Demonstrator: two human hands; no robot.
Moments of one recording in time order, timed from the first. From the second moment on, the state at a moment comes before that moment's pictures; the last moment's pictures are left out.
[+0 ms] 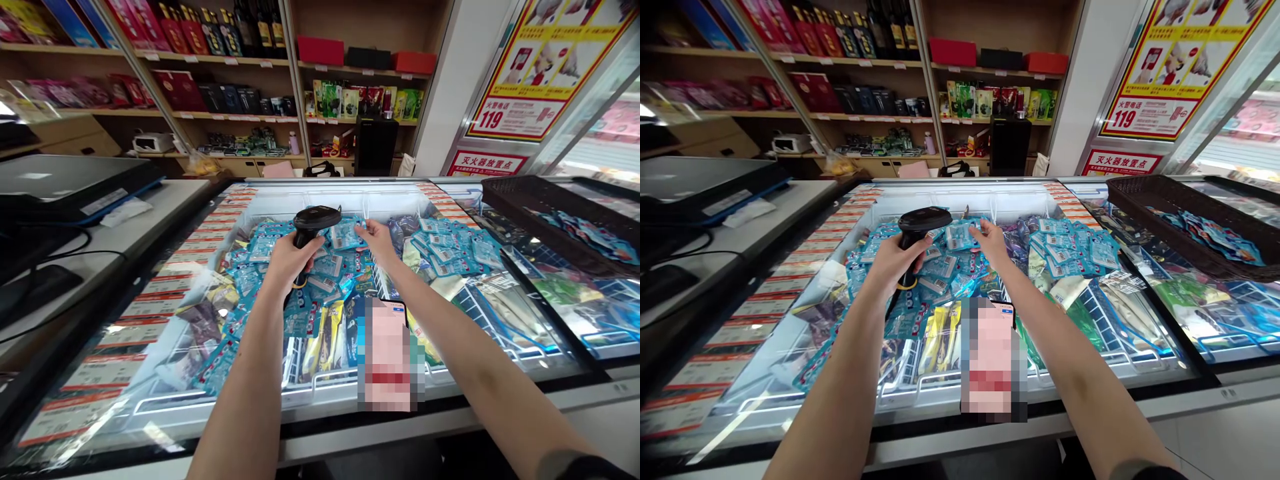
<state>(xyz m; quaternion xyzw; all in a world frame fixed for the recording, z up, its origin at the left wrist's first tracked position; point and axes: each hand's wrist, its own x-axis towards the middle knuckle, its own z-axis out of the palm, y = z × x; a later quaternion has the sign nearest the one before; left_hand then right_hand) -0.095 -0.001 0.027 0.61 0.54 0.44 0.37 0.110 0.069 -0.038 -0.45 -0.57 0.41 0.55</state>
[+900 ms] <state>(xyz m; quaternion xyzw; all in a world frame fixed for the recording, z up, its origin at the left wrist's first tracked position) -0.067 -0.018 0.035 0.70 0.50 0.27 0.42 0.199 0.040 -0.055 -0.42 -0.39 0.46 0.68</state>
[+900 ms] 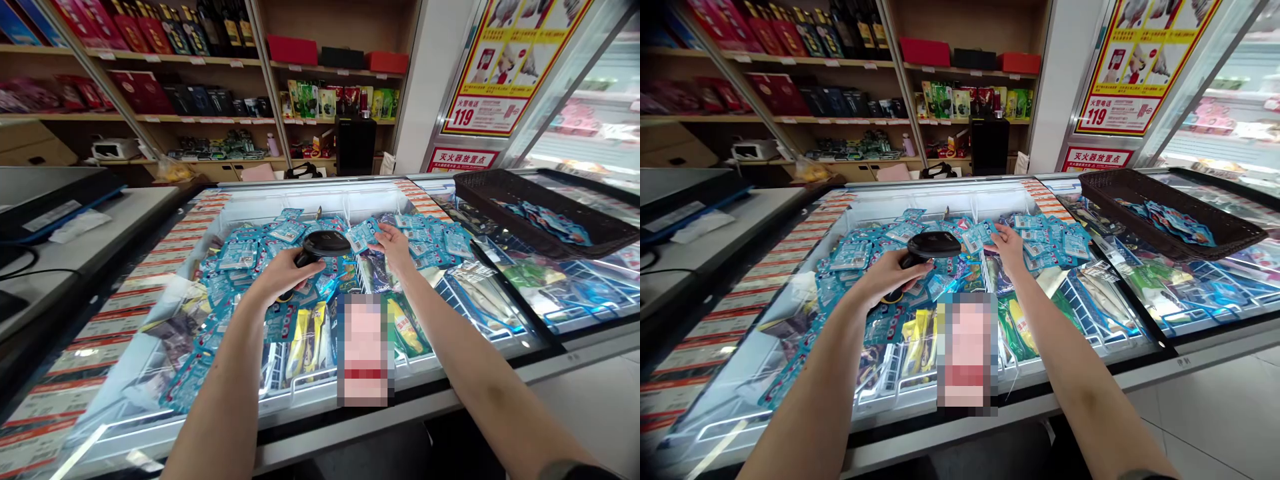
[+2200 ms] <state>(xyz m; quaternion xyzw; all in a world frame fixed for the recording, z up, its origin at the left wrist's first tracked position) -0.082 -0.003 0.024 0.65 0.56 0.40 0.32 0.259 0.026 -0.033 -0.66 -0.42 0.02 0.62</state>
